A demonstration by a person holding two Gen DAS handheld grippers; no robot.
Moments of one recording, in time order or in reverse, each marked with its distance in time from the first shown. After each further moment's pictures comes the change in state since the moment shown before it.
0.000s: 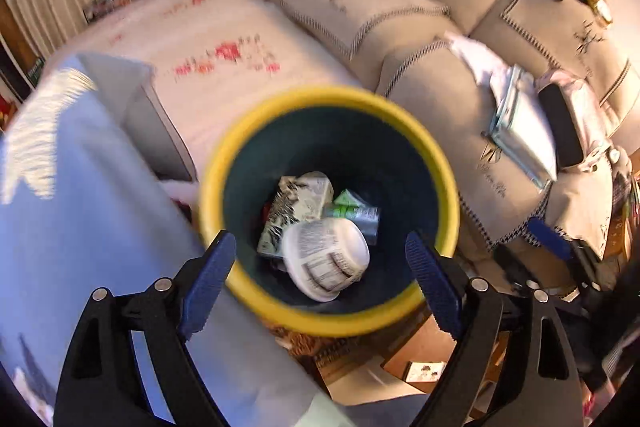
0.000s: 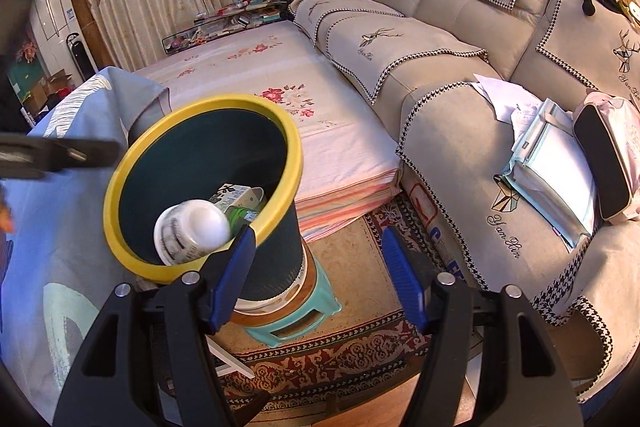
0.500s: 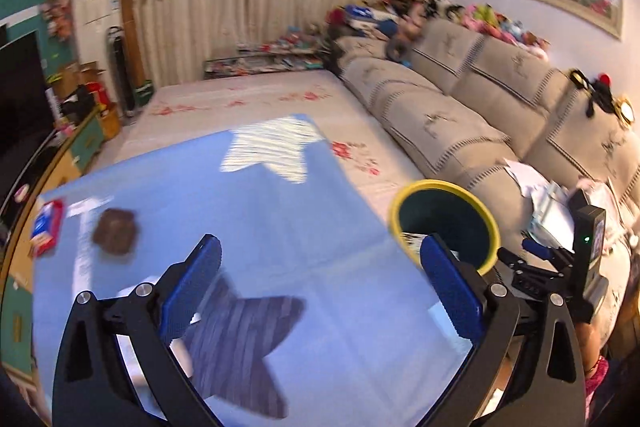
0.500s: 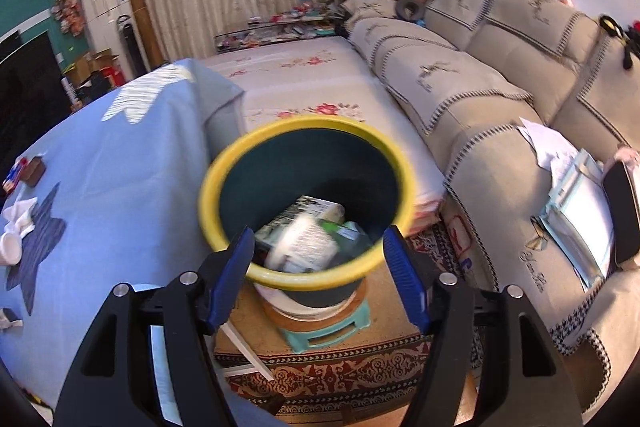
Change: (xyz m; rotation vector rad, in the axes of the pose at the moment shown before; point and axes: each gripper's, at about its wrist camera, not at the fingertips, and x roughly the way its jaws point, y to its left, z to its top) left arm -0.226 0.124 -0.158 -0.257 -0.399 0.258; right arm -0.039 0.094 0.002 -0.160 -0.056 0.120
